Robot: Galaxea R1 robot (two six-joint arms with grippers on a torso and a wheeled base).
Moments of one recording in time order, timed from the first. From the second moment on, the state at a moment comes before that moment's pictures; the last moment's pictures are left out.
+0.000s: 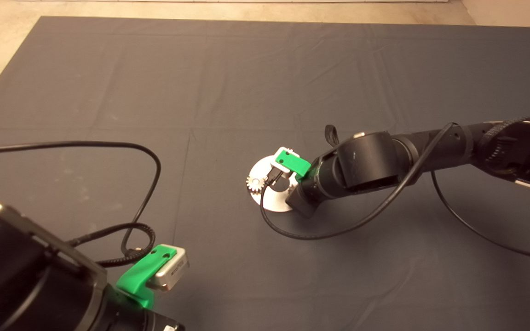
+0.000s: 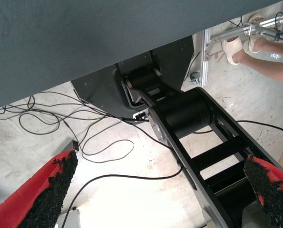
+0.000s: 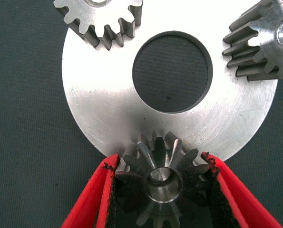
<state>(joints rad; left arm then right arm) -0.46 2.28 -0.26 0.07 1.27 -1.71 0.19 2.73 -0.93 -0.73 -1.51 0.89</state>
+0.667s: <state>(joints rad) -0.46 2.28 -0.26 0.07 1.27 -1.71 0.19 2.73 -0.93 -0.74 -1.51 0.89</state>
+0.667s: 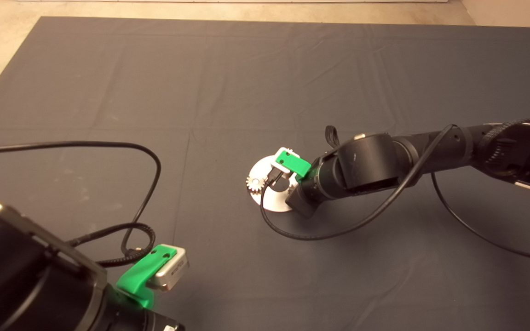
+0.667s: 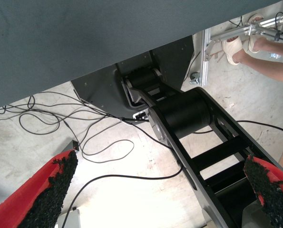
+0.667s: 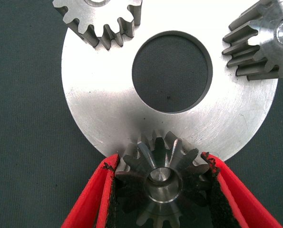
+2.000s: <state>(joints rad) -0.46 2.28 -0.26 0.07 1.27 -1.71 0.17 2.72 -0.94 -0.74 -1.51 0.89</state>
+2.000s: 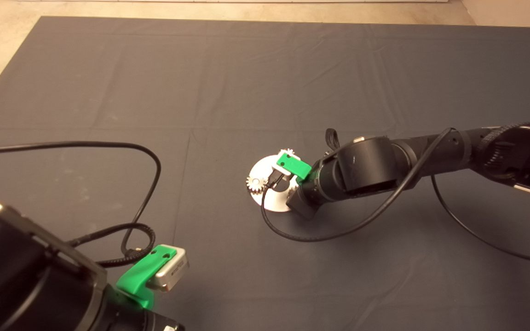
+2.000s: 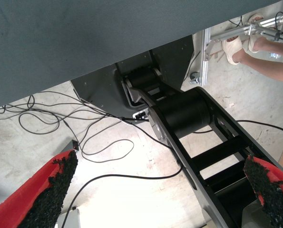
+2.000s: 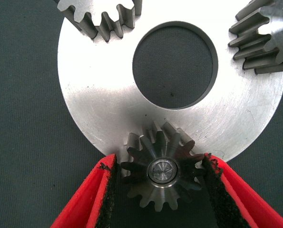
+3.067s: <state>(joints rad) -0.46 2.28 -0.26 0.07 1.27 -1.71 0.30 2.68 -0.62 -0.74 -1.52 0.98</state>
